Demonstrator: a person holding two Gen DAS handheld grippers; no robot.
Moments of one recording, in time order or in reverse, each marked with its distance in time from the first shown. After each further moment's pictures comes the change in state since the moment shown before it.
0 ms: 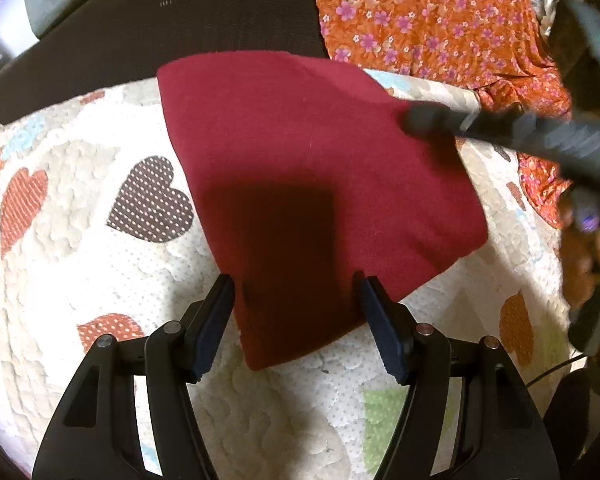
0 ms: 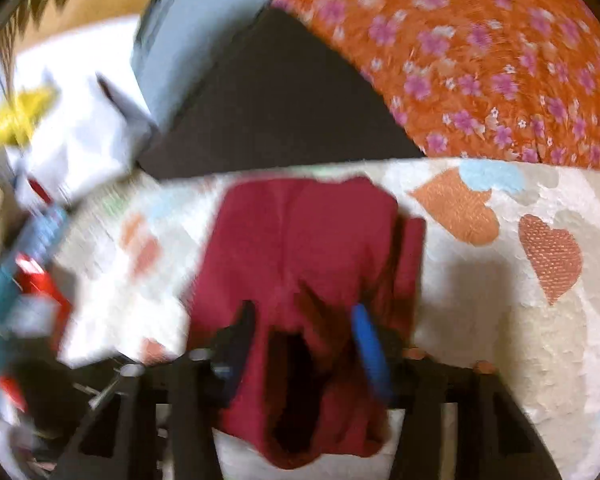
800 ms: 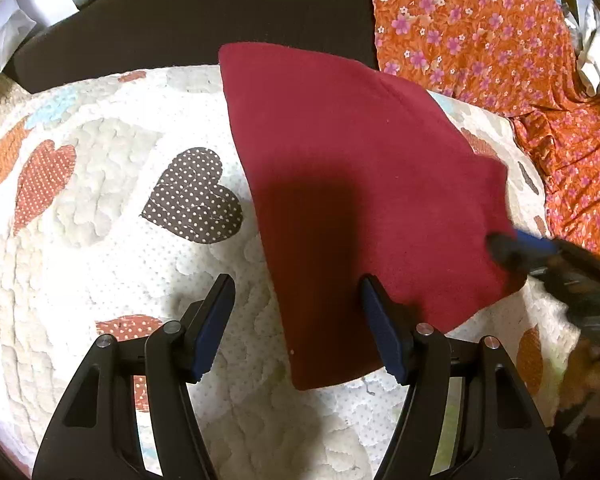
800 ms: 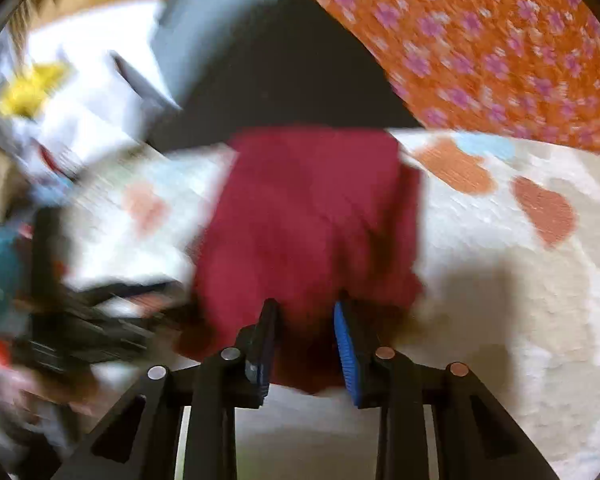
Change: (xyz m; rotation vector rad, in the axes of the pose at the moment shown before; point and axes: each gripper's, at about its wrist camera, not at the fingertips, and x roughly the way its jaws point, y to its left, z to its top) left arm 0.015 0.027 0.006 -0.120 -0.011 0.057; right arm -0.002 0.003 -0.071 -0.031 0.010 -0.046
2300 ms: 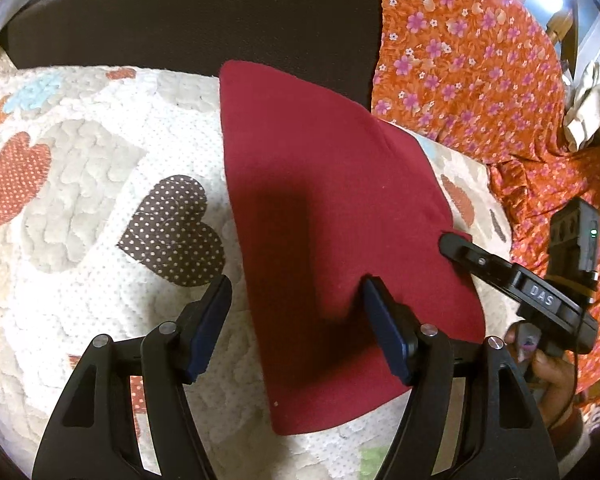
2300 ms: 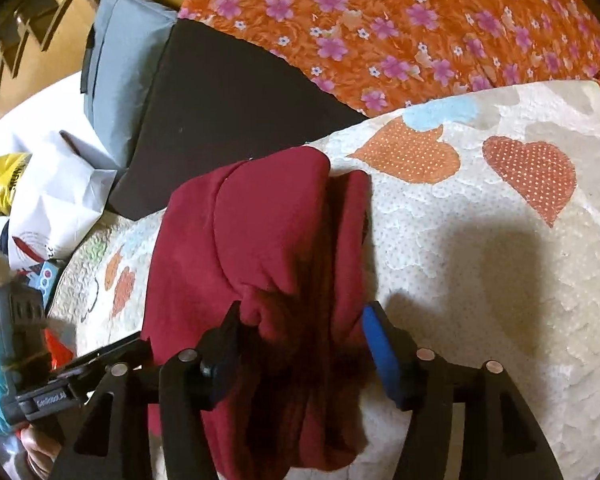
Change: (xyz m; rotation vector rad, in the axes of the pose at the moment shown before) left arm 0.004 0.021 0.026 -0.130 -0.046 -0.168; right arm 0.025 -0.058 0.024 0.293 -0.083 0.097
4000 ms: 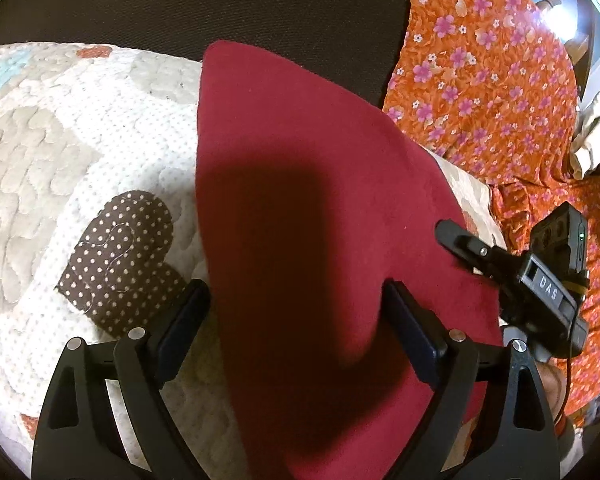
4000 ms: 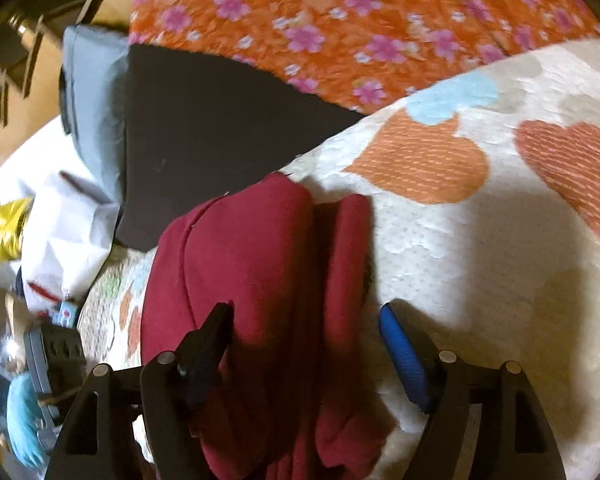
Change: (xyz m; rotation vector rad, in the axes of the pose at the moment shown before) left arm 0.045 0.004 0.026 -0.069 0.002 -0.062; right arm 0.044 -0.023 0.036 0.101 0.009 0.136
